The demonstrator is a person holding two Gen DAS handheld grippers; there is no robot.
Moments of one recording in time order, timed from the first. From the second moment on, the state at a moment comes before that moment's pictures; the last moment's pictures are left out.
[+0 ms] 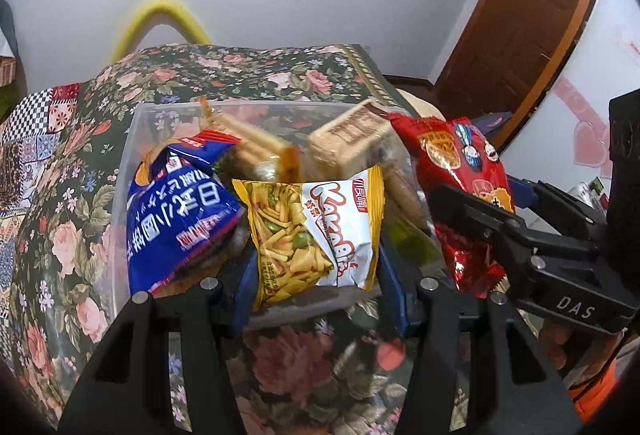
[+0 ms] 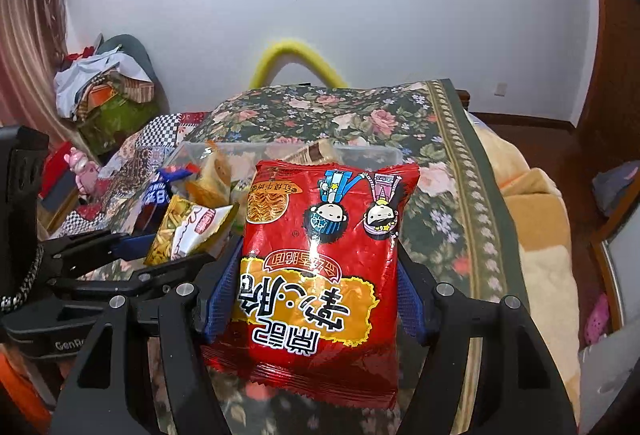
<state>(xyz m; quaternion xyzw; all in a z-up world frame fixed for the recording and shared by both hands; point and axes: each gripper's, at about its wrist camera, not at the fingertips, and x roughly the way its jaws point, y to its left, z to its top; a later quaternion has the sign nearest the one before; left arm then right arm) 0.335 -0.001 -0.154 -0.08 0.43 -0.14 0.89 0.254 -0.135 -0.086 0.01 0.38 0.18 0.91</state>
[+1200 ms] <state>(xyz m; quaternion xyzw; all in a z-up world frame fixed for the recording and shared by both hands) 0.204 0.018 -0.016 -0.05 0.26 -0.09 0.96 0.164 -0.158 0.018 0.02 0.28 0.18 0.94</state>
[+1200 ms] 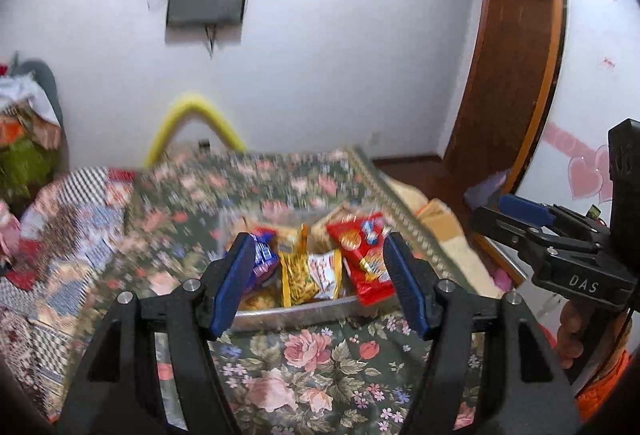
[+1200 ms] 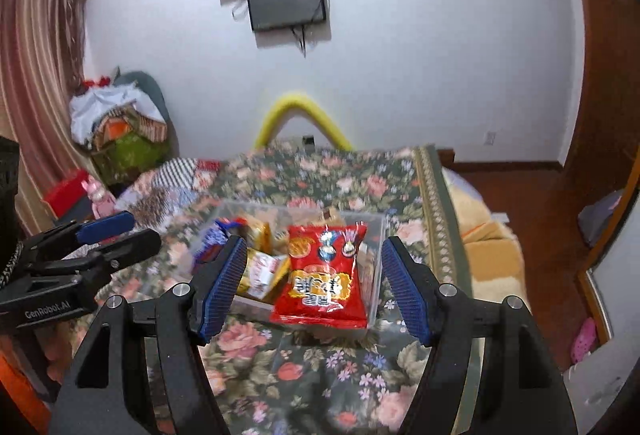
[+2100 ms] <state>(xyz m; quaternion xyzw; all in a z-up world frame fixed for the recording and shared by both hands) 0.059 -0.002 0.045 -0.02 0.14 -0.06 0.99 0.034 -0.149 0.069 0.00 0.17 0.18 0.97</state>
